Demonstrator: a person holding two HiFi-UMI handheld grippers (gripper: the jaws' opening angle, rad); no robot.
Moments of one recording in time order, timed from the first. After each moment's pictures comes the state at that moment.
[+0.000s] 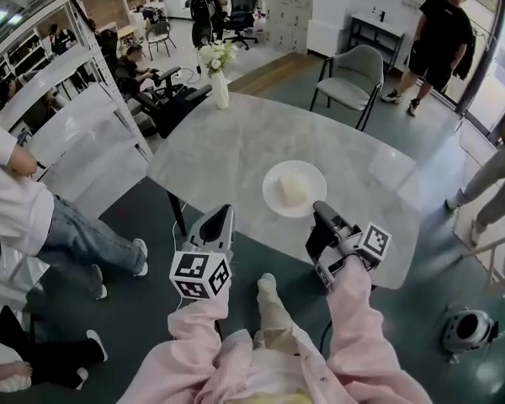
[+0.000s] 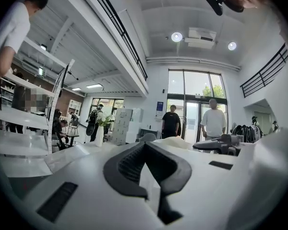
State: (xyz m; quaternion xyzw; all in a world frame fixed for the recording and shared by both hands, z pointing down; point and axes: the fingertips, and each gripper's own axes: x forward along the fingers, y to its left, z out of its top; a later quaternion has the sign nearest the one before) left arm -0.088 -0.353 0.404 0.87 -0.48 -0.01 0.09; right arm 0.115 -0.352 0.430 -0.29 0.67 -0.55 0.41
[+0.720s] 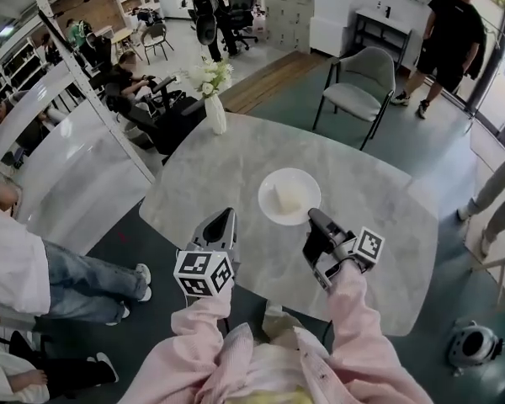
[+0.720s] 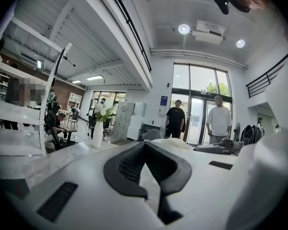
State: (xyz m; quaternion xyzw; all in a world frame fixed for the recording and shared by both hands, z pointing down) left arm -0.059 -0.566 0.445 0.87 -0.48 0.01 0.13; right arm 0.131 -0.553 0.476 -0.26 0.66 -0.57 0.41
